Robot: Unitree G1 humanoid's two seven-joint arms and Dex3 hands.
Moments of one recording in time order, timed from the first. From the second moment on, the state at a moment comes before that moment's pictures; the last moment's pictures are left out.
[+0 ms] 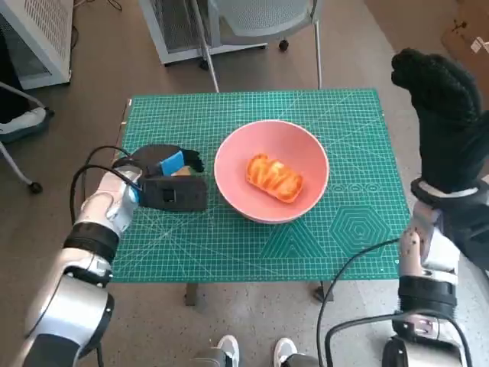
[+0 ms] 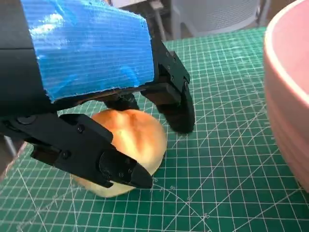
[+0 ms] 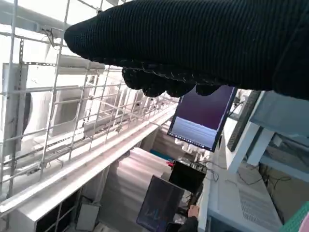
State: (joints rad) left arm -0.99 0.48 -0.47 1.16 0.67 -0.25 -0.16; right arm -0.69 -0.23 -0.25 0.48 0.33 -0.67 0.44
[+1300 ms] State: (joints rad) left arm -0.91 0.47 -0.31 0.16 0.59 -0.17 -0.26; right arm -0.69 -0.23 -0.23 0.48 0.33 -0.68 0.45
